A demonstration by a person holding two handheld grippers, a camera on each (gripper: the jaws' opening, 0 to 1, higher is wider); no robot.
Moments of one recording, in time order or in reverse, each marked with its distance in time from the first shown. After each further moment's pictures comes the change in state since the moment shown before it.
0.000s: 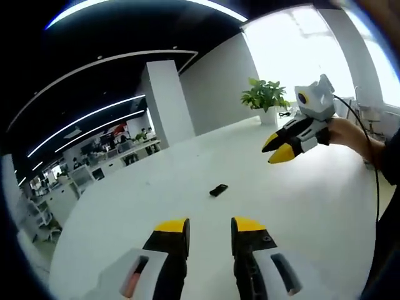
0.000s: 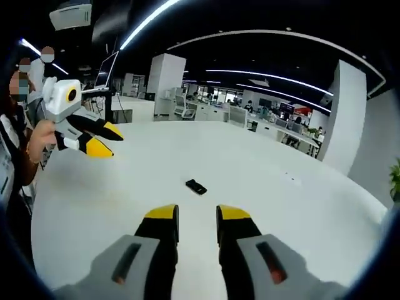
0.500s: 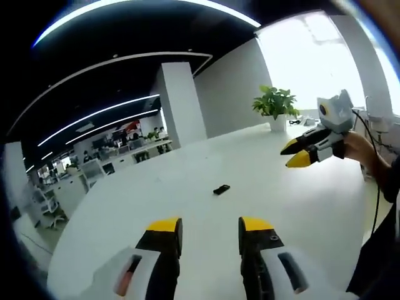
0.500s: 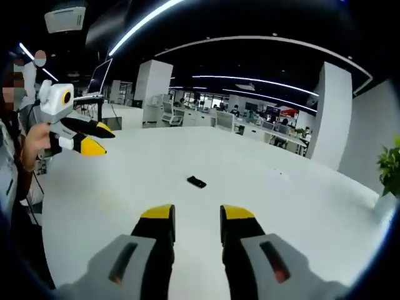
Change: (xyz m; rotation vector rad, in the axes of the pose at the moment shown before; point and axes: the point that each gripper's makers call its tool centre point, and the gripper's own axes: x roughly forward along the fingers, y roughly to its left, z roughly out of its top) left arm -0.036 -0.005 -0.003 -0.075 -0.019 0.078; right arm -0.041 0.015 -0.007 0.078 -0.041 -0.070
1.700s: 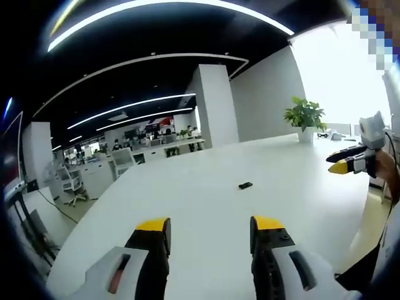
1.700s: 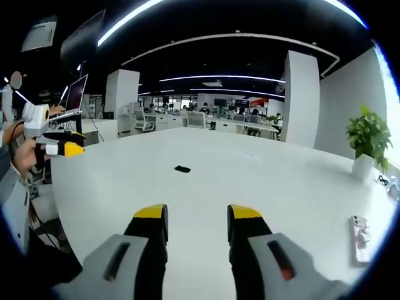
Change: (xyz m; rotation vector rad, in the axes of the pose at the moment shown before) left arm -0.023 0.027 -0.002 -0.129 -0.029 0.212; right arm -0.074 0.002 -0.018 0.147 0.005 -0.194
